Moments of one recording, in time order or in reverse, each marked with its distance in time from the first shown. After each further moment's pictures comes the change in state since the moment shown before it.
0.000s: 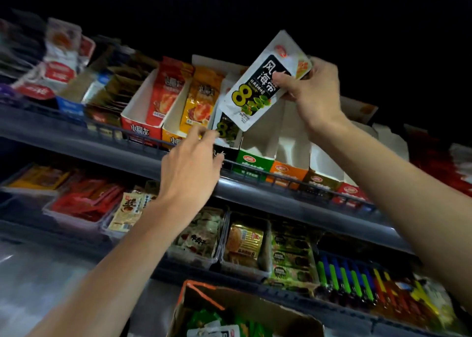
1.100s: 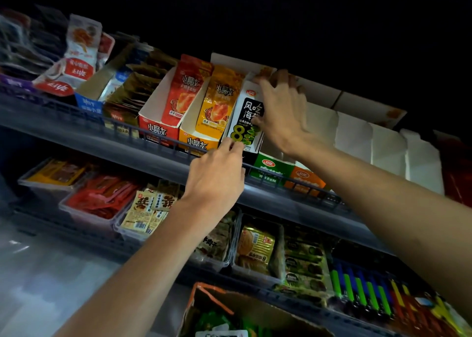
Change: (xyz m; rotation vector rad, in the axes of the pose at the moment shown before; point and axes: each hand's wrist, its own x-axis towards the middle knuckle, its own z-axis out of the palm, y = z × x) left_hand 0.010 -0.004 0.024 0.093 -0.091 0.115; right_hand 0.009 0.049 0.074 -1.183 -0.071 -0.382
